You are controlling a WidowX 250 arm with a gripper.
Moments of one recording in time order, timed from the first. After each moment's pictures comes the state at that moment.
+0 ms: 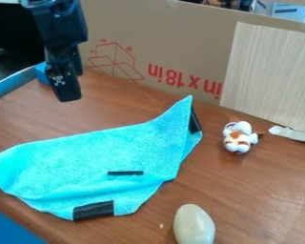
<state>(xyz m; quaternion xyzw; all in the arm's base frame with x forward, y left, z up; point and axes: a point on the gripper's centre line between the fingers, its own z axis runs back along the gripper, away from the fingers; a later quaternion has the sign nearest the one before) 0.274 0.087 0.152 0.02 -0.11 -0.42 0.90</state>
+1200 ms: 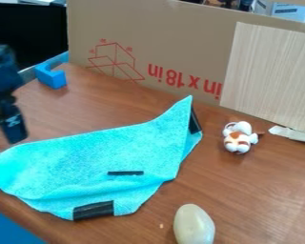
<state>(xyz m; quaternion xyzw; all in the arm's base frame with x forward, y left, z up) 0.210 0.169 0.088 -0.02 -0.07 -0.15 0.99</state>
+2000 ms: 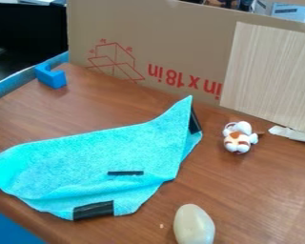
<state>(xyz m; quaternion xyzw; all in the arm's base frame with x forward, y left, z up) 0.166 0.188 0.075 -0.01 -0.15 0.08 0.98</state>
